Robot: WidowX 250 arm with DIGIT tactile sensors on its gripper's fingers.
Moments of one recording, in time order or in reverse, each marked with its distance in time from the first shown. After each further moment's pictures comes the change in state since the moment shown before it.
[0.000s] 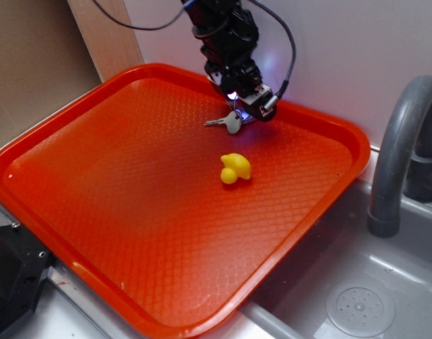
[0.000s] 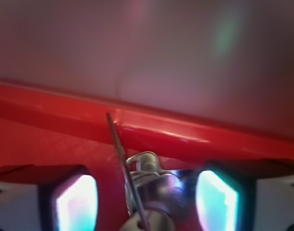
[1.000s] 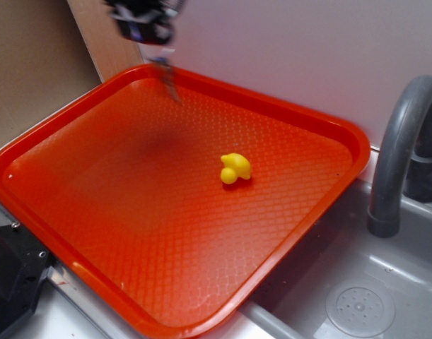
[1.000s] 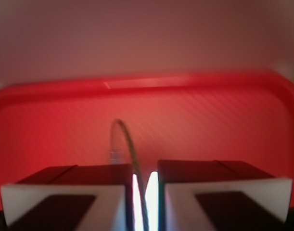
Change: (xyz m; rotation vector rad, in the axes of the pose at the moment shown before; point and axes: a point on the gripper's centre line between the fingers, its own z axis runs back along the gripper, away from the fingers) arm -0.068 0.052 0.154 0.097 0.102 0.369
